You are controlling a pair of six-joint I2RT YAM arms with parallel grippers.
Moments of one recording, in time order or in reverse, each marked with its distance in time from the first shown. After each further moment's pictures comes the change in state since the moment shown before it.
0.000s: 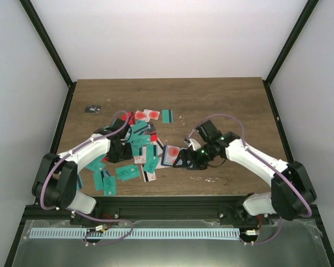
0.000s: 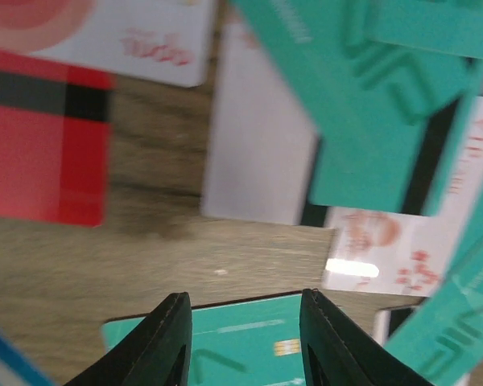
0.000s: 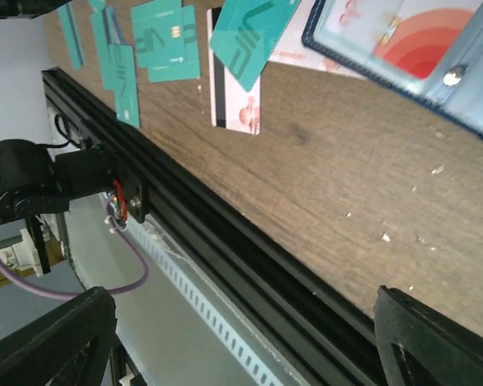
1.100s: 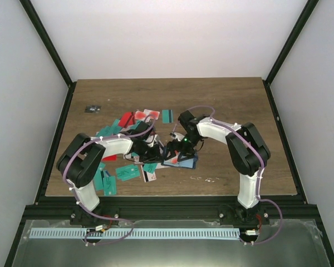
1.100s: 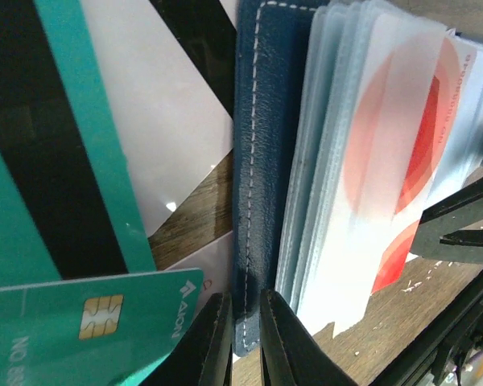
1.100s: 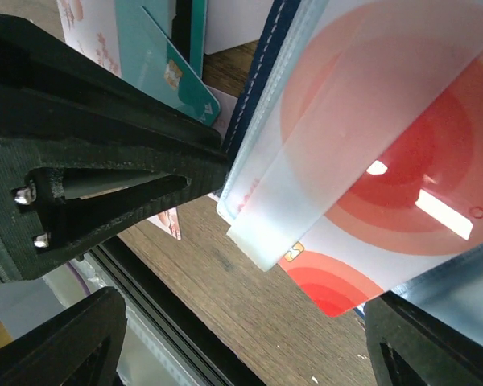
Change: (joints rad) left arm -0.187 0.300 0.041 0.441 0.499 -0.040; right arm -0.006 0.550 0.372 -0.114 0.022 -0.185
